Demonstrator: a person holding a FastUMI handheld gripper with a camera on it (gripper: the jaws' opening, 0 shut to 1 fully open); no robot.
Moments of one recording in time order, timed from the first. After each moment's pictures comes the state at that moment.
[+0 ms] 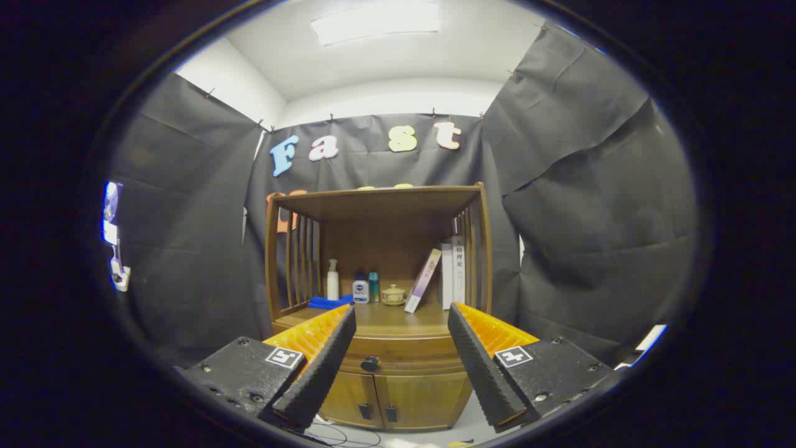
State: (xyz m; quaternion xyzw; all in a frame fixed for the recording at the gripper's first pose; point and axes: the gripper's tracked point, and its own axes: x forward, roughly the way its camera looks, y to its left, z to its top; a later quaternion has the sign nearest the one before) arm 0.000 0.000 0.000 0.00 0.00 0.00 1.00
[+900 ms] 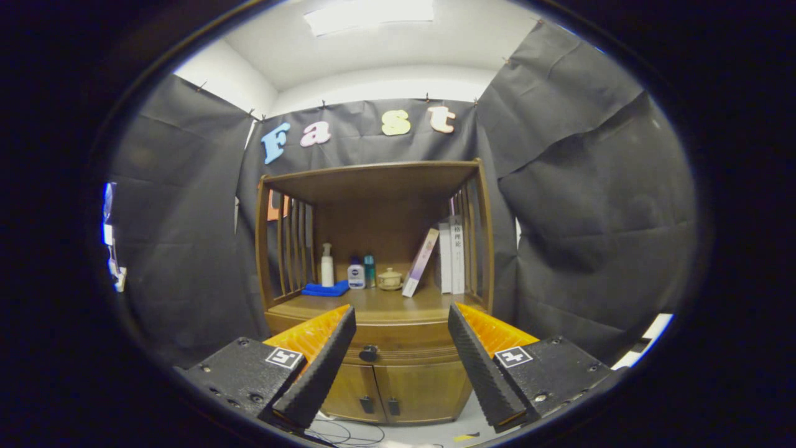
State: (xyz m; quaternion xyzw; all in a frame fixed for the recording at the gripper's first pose) arm 0.023 0.014 -0.054 0.03 0.06 0.00 1.00
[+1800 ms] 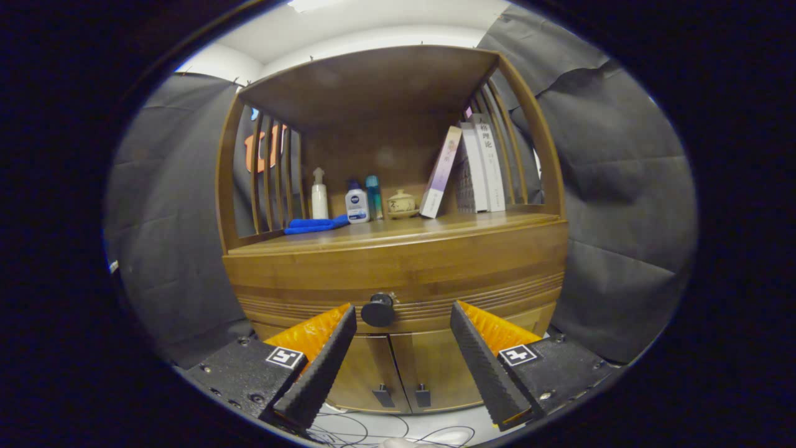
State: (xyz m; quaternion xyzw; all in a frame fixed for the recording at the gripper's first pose) arm 0.171 0.047 -0.252 0.04 0.15 -0.01 0.99
